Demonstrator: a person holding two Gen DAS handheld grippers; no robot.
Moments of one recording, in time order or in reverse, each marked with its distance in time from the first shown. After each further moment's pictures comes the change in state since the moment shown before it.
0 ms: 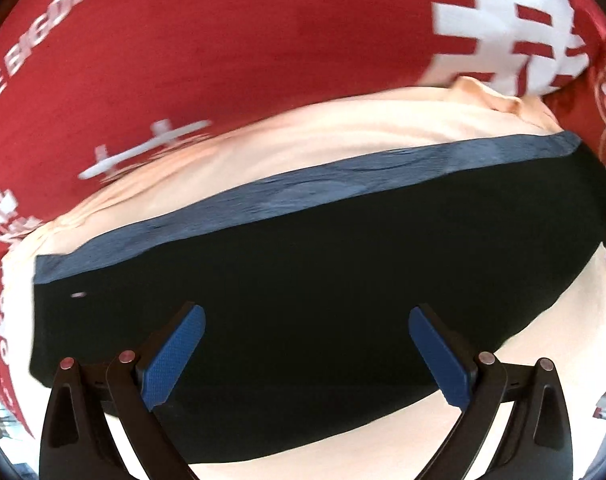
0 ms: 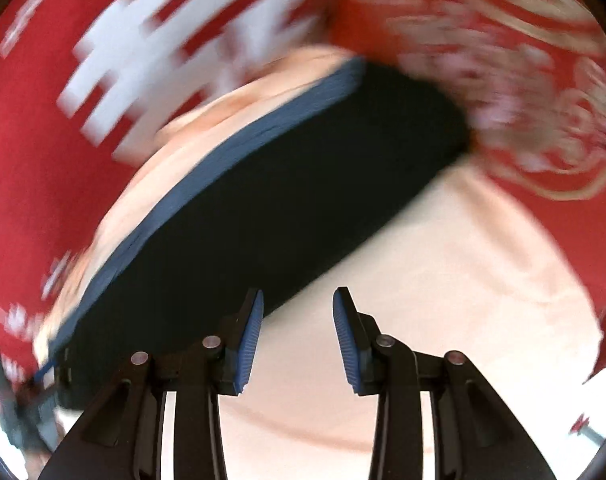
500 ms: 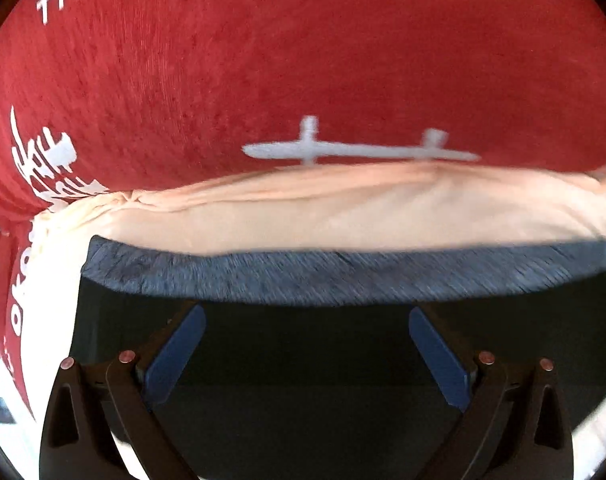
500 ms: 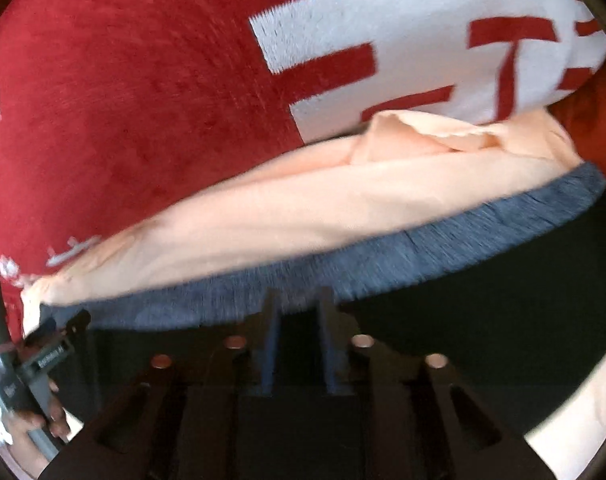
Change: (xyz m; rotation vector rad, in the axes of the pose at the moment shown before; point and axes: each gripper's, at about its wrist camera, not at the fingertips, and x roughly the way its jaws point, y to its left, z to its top) left arm 0.036 0.178 0.014 -0.212 -0.015 0.128; right arm 0.074 0.182 0.017 -0.372 0.050 0.076
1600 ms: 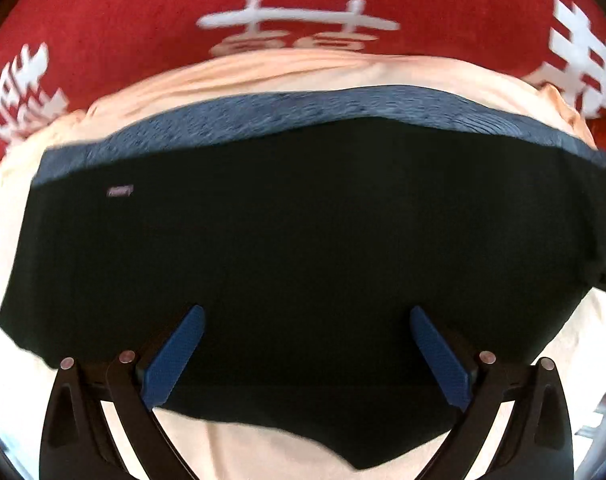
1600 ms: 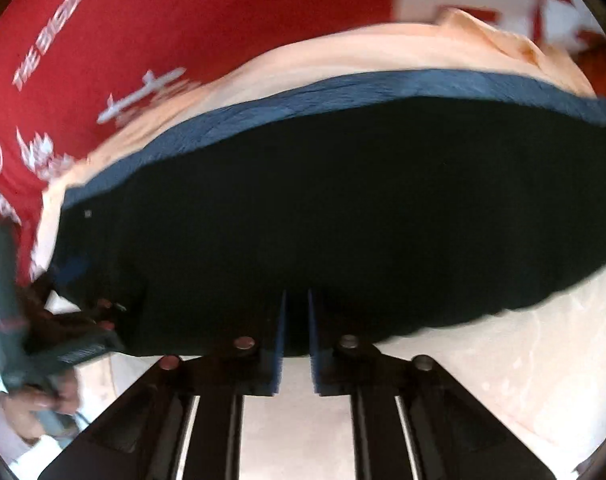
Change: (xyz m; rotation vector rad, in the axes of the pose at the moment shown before) left arm 0.008 0.012 -0.092 0.051 0.087 -0.175; right arm -0.005 0.031 -0.106 -0.100 0.132 0.075
